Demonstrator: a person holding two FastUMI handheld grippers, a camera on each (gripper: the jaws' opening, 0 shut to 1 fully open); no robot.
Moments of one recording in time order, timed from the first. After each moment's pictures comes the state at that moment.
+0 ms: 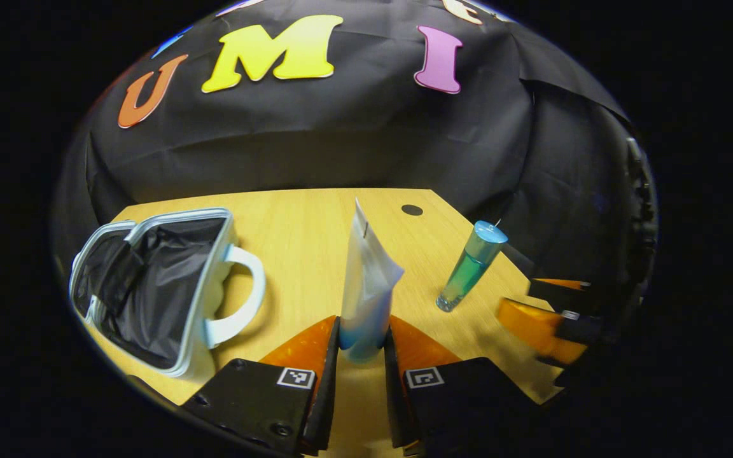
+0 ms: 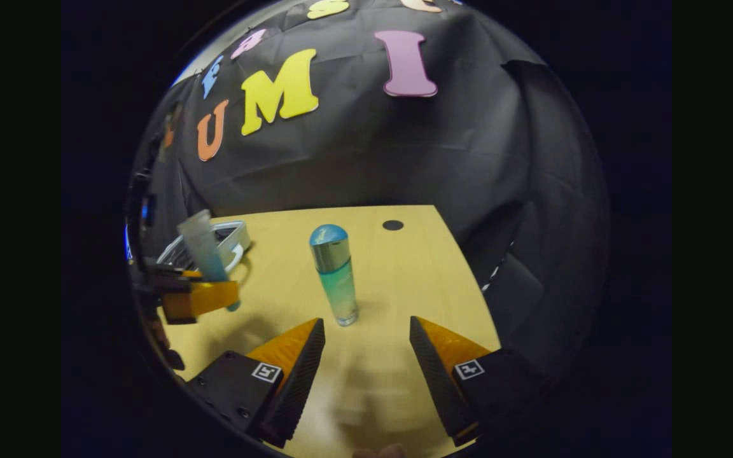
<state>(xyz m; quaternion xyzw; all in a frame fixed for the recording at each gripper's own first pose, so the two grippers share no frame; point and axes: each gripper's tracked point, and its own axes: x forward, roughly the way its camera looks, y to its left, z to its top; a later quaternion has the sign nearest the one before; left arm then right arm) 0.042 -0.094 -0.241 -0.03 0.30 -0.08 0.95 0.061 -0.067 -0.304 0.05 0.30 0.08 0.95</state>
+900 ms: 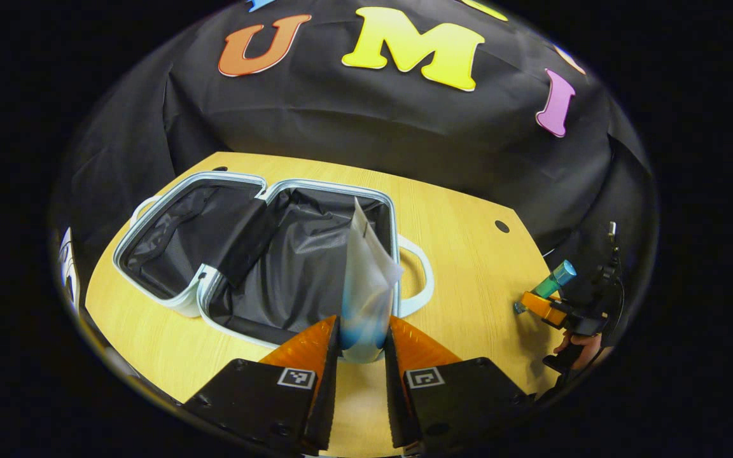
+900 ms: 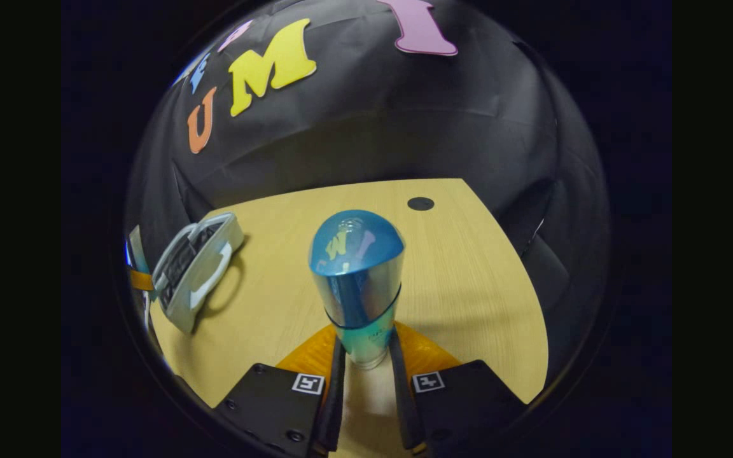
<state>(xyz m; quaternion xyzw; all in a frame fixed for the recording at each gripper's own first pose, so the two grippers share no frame) 0.008 0.100 -0.211 -0.13 0.38 0.04 0.92 0.099 -0.028 -0.335 0.08 0.37 0.09 0.92</state>
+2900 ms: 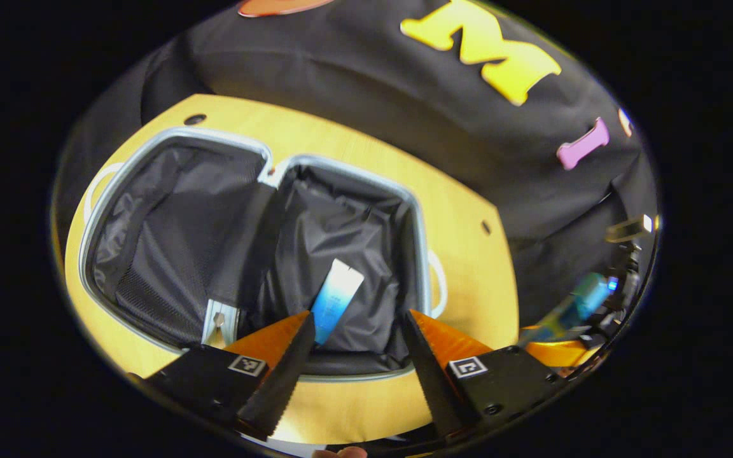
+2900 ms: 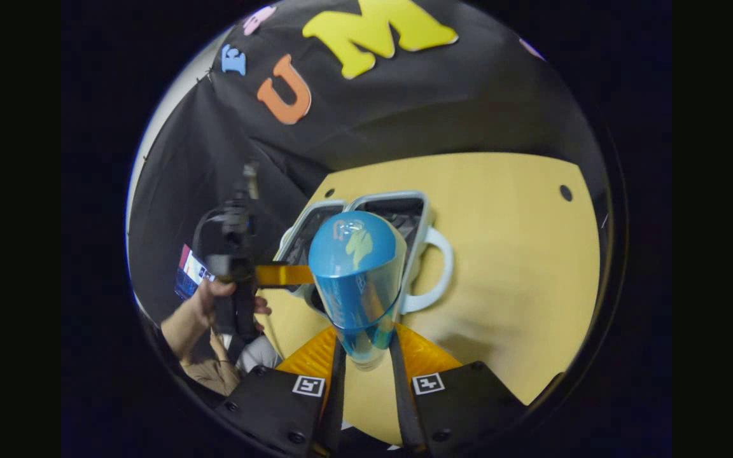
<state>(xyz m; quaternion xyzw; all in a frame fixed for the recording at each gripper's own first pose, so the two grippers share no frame) 0.026 0.173 -0.180 -0.25 0.43 -0.05 0.87 0.017 0.262 -0.200 0.13 0.54 0.33 0.77</state>
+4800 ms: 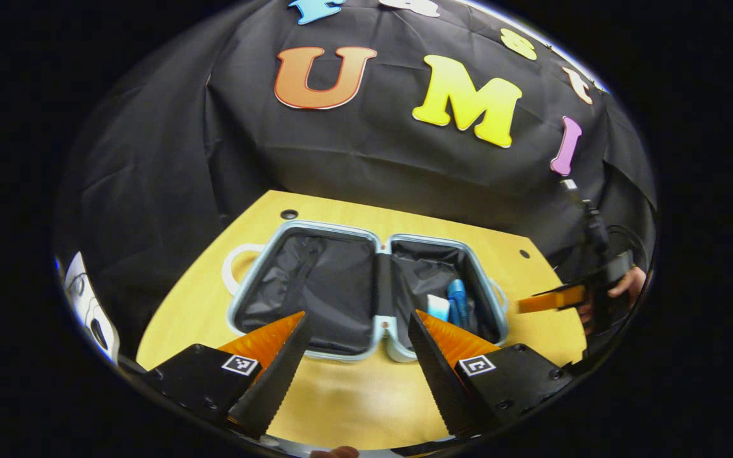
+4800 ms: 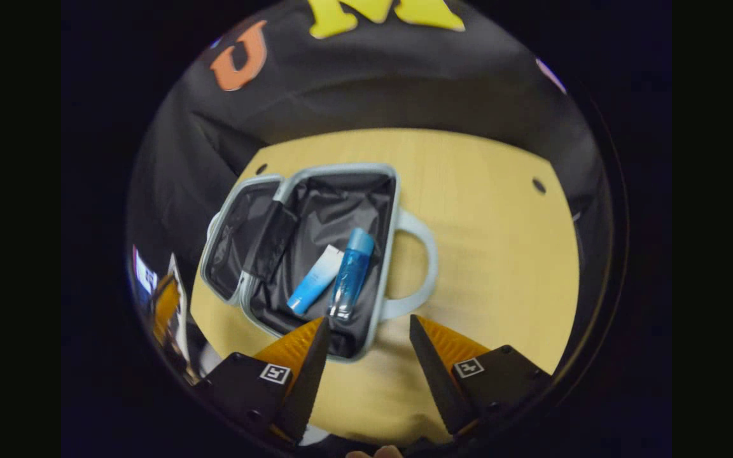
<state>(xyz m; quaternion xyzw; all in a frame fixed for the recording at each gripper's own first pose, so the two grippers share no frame) -0.055 0.353 -0.147 -0.09 0.30 0.05 0.95 0.022 0.233 -0.230 0.00 0.49 0.18 0.85</state>
